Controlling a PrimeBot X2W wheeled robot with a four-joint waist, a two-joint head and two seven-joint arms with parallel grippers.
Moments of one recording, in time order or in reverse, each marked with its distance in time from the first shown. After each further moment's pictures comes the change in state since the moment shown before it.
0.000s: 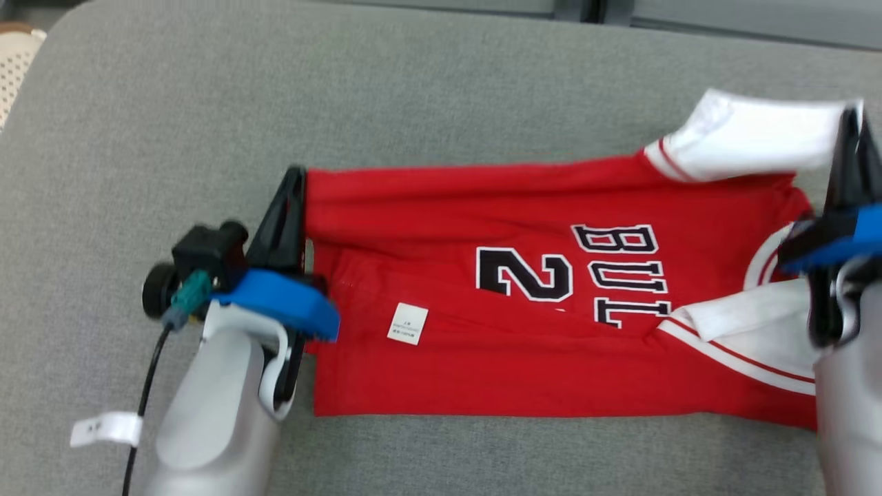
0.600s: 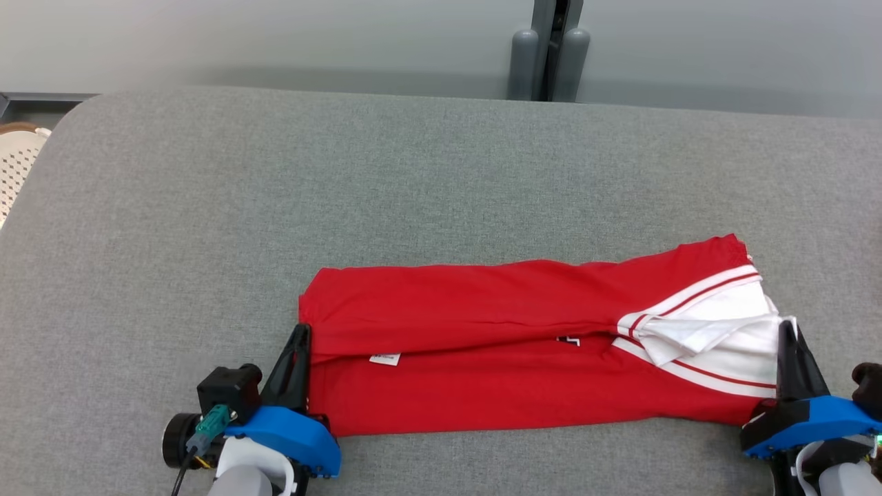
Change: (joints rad) left arm 0.315 -0.019 0.040 0.016 0.022 0.000 0.000; right arm 0.467 0.074 0.039 -0.101 0.176 0.000 0.000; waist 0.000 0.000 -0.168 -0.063
